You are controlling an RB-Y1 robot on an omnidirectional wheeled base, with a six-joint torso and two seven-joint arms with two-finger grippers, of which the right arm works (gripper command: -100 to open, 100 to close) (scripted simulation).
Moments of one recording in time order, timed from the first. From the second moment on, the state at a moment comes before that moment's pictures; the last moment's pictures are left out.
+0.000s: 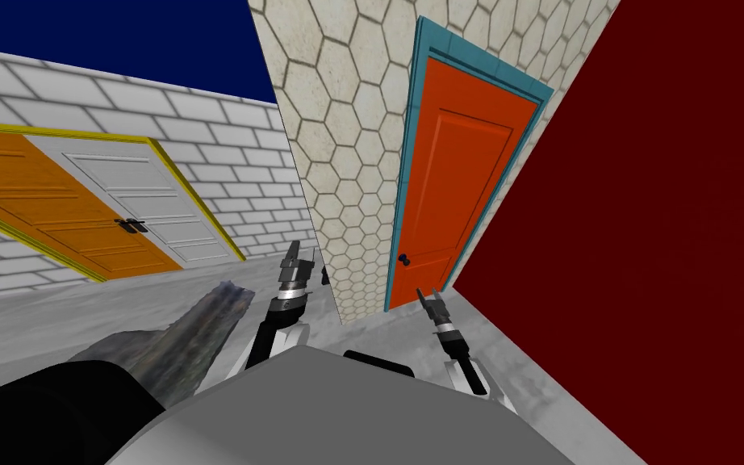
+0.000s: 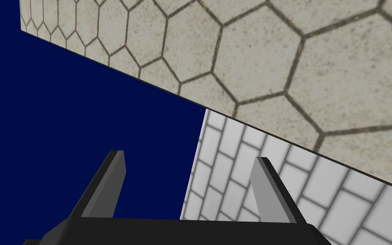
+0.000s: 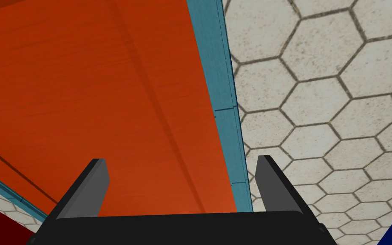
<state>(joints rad) 0.05 -0.19 0.00 -1.03 0.30 -0.87 0.86</state>
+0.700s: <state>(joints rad) -0.01 -0.20 0.00 -0.88 0.34 -0.91 0.94</state>
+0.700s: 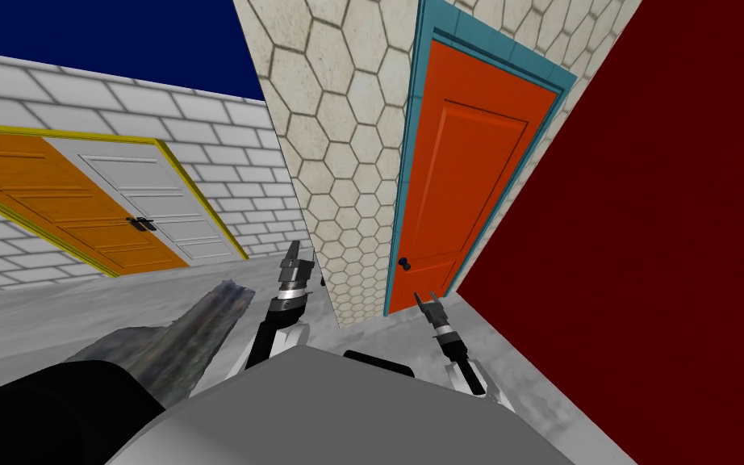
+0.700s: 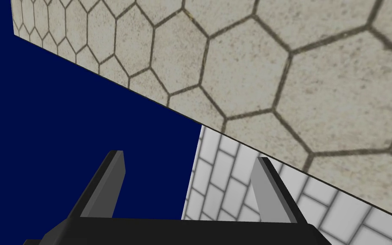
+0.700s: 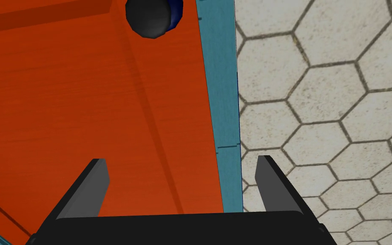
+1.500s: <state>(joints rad) -0.07 -0.22 0.01 -0.71 0.38 -0.95 1.04</state>
